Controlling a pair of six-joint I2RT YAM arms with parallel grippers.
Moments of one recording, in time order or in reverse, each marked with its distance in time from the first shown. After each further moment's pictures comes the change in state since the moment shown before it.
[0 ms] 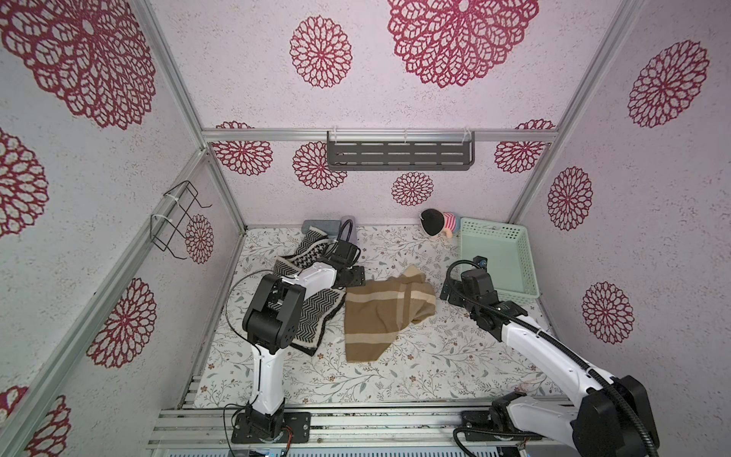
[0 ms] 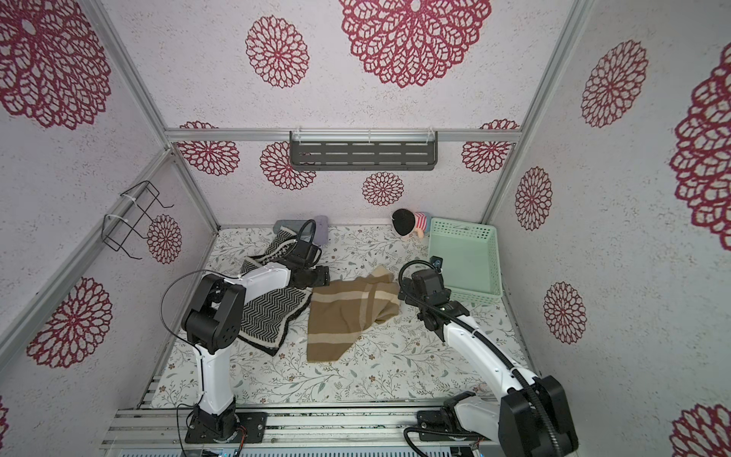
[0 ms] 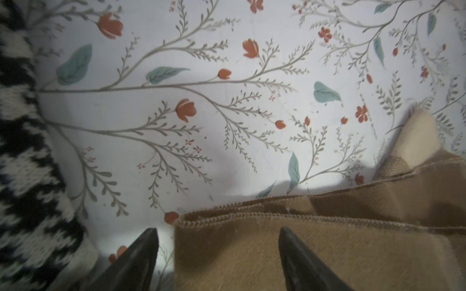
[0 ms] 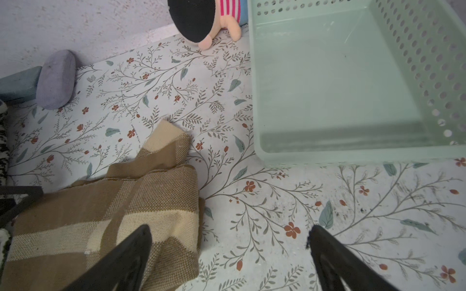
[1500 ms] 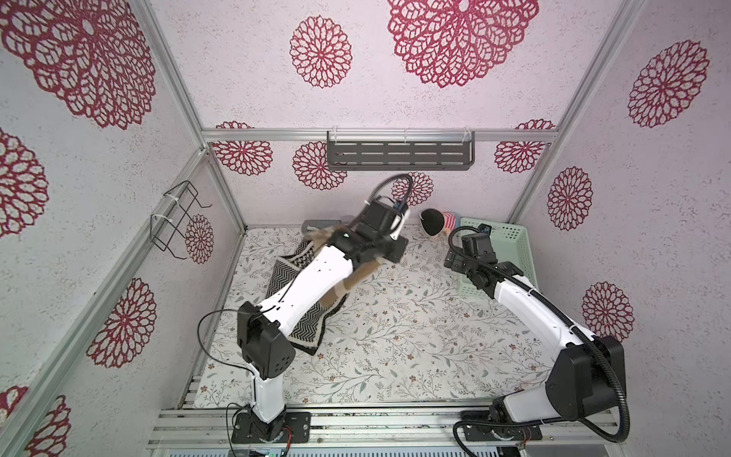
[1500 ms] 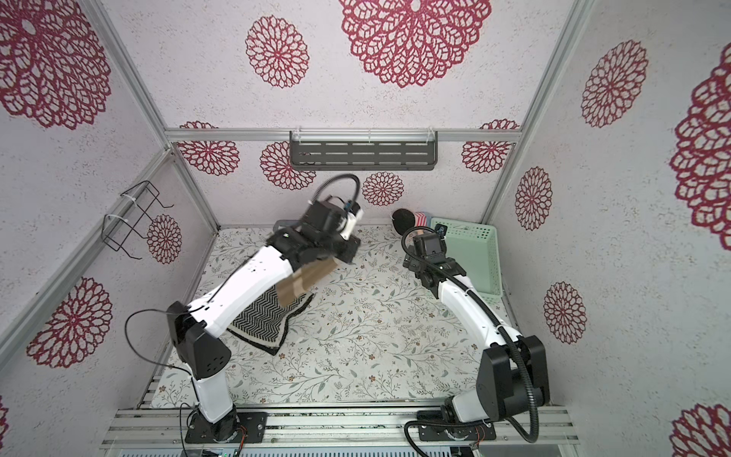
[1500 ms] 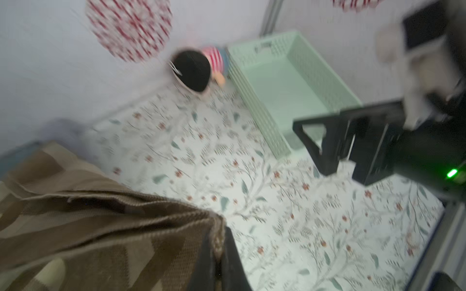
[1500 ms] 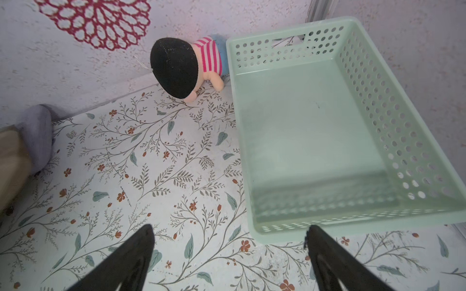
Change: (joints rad) left arm -0.335 -0.160 0.490 -0.370 0.036 0.343; right arm -0.109 0.256 0.389 -0.142 0.043 -0.039
